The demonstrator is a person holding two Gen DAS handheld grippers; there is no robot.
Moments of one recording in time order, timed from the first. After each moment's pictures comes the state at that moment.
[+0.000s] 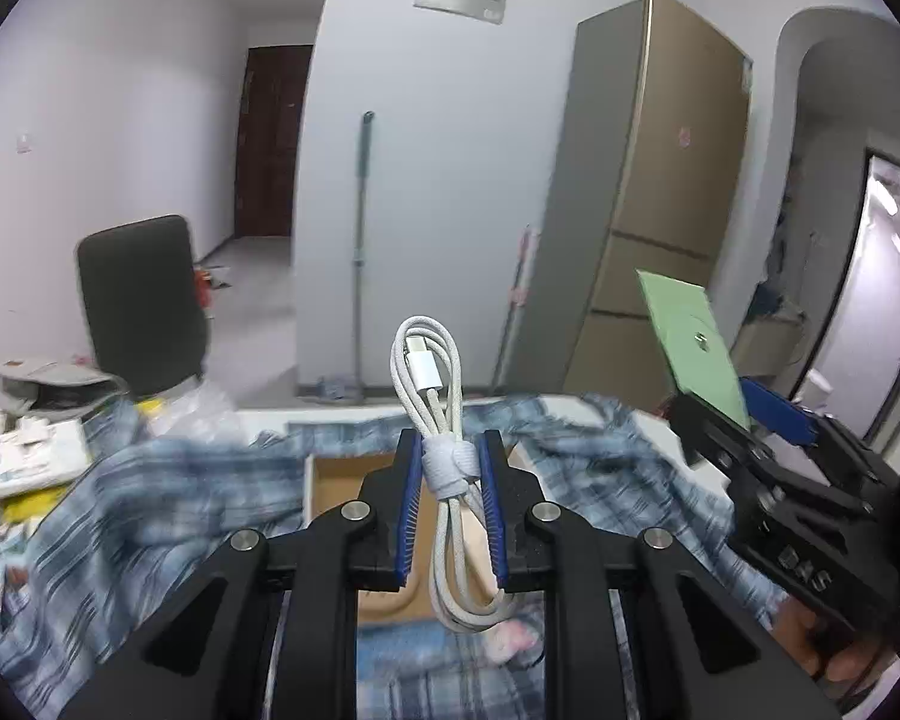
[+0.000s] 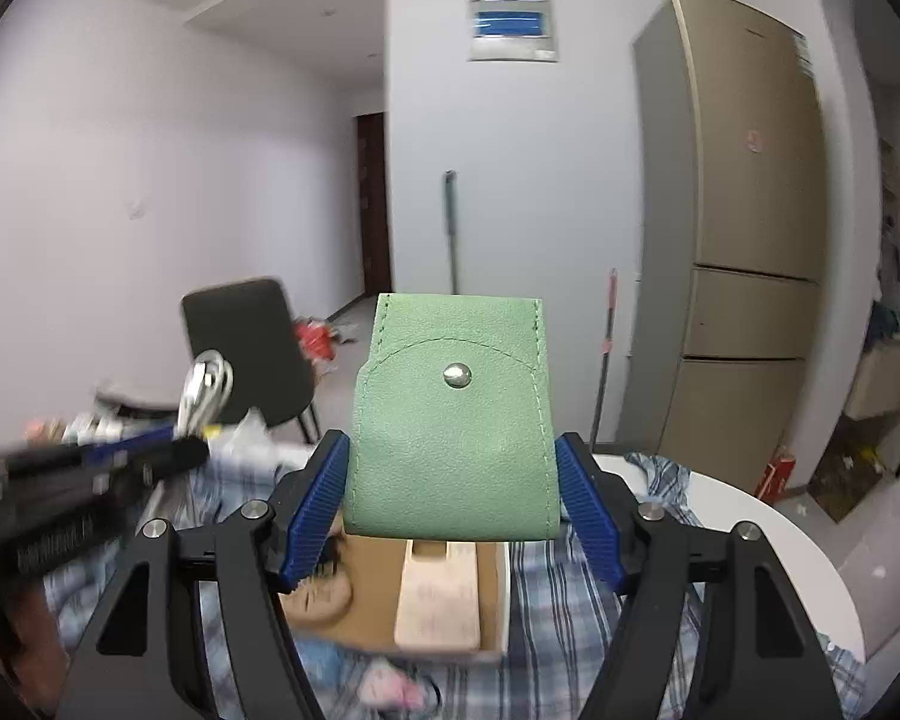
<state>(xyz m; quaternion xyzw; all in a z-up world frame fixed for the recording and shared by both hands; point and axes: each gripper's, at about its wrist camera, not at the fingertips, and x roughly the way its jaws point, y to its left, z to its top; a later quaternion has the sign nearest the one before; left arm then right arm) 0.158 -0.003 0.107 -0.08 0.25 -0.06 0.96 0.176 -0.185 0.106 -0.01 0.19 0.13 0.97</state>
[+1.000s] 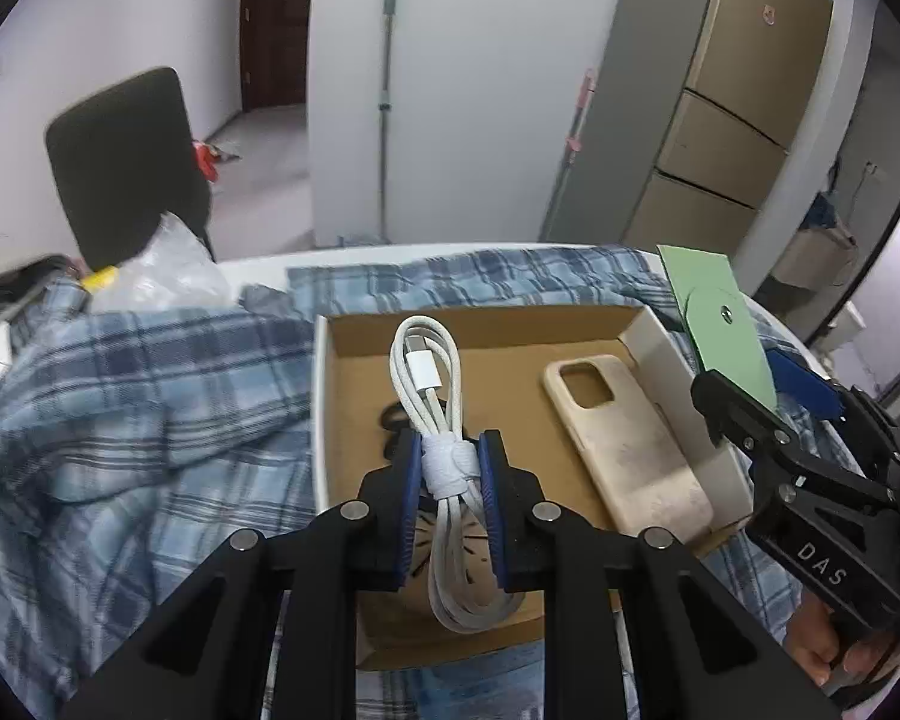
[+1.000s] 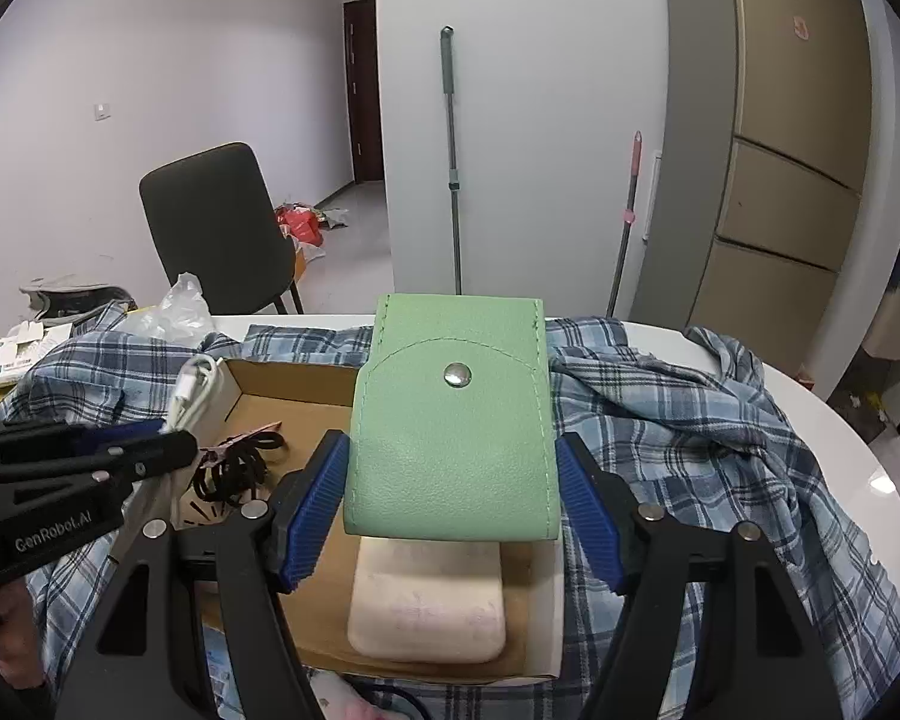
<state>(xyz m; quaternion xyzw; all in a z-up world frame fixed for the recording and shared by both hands) 0.264 0.025 -0.039 -0.08 0.42 -0.04 0.90 0.269 -0.155 -0.027 -0.04 0.32 0.13 0.94</state>
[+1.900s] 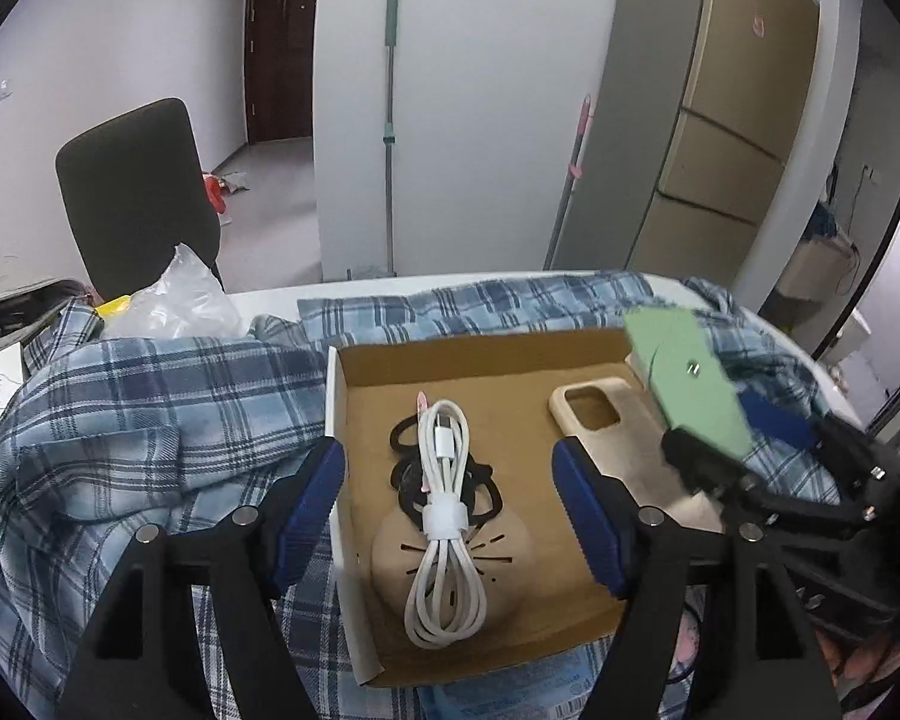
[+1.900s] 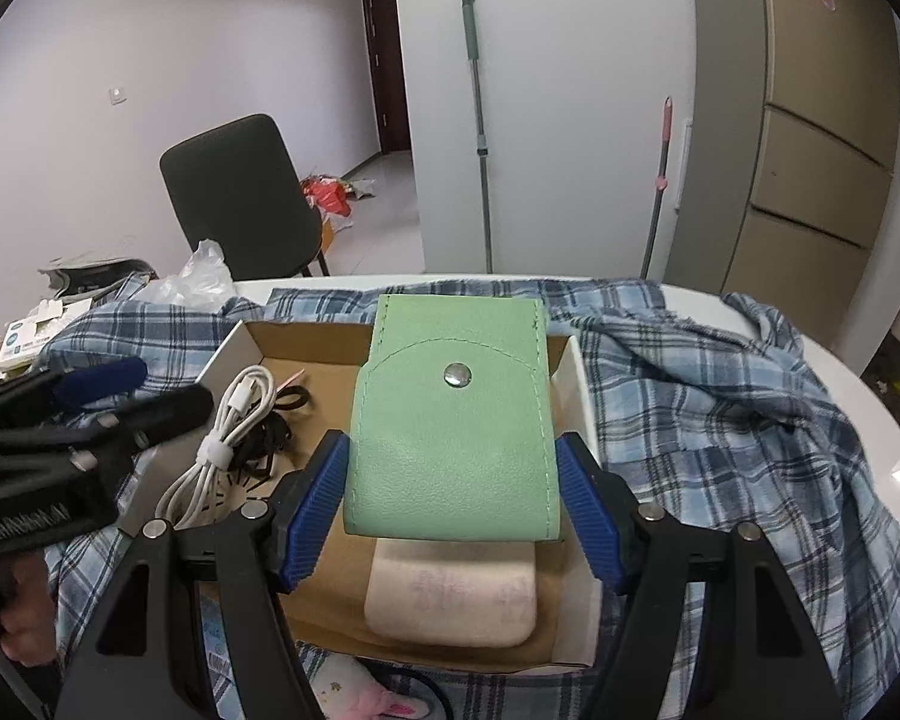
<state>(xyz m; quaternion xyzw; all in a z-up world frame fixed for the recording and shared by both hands) 0.255 0.027 -0.028 -0.06 0.38 -0.02 0.92 0.275 -0.151 -0.045 -0.03 0.37 0.17 0.91</state>
